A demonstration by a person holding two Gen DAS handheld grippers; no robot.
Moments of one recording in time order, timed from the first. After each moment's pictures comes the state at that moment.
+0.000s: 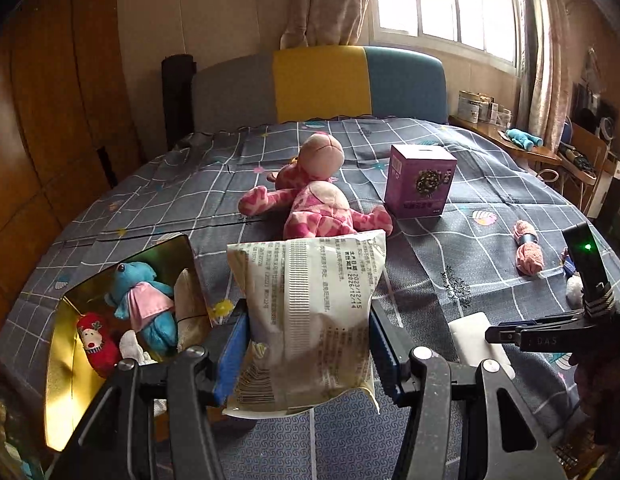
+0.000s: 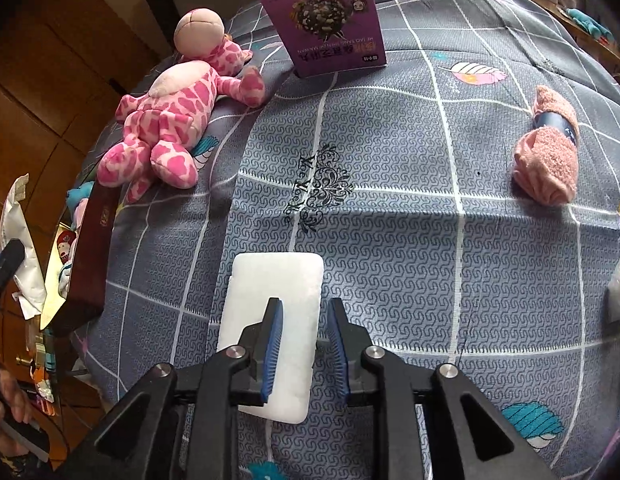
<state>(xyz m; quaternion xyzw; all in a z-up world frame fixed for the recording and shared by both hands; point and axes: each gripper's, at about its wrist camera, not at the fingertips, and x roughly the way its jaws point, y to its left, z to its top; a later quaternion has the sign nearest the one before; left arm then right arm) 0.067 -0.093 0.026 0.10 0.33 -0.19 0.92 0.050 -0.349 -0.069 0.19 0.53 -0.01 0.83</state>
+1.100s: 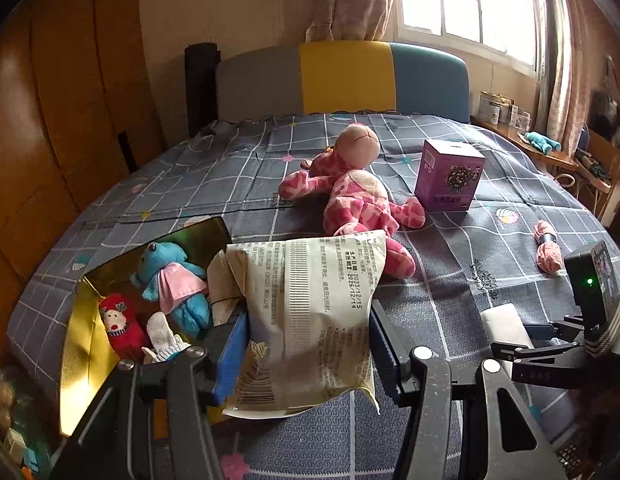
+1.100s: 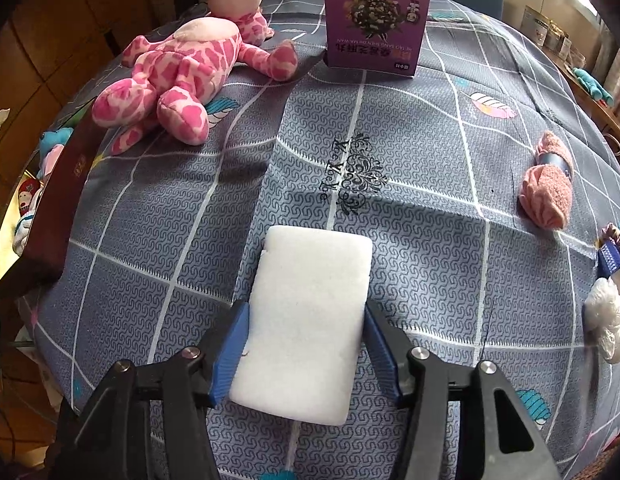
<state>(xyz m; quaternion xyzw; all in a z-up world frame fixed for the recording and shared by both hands) 0.075 -0.051 0.021 0.07 0.35 -0.16 0.92 0.051 -0.292 -0.082 0.07 0.54 -0.05 0.83</state>
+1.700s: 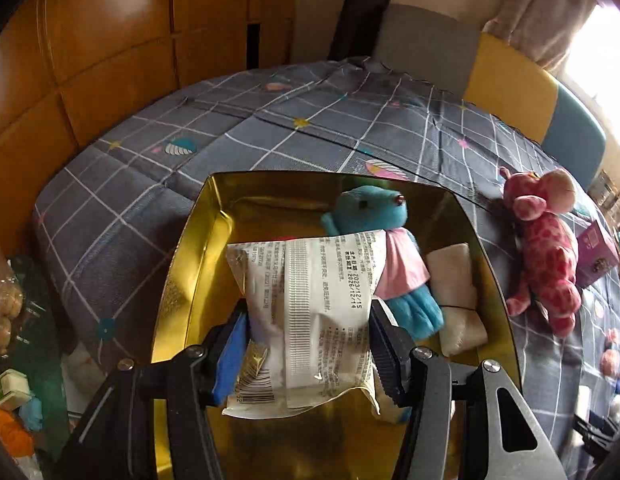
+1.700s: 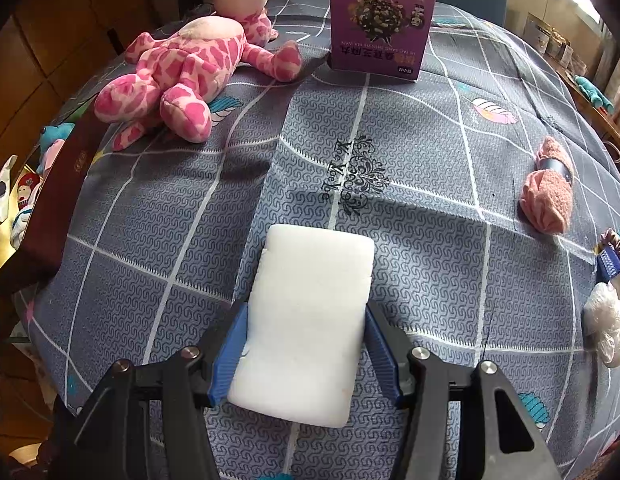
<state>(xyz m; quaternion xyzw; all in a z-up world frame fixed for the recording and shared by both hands) 0.188 0.153 -0.032 -0.08 0.46 0.01 0.89 0.049 -0.287 -0.082 0.06 0.54 -0.05 0.84</state>
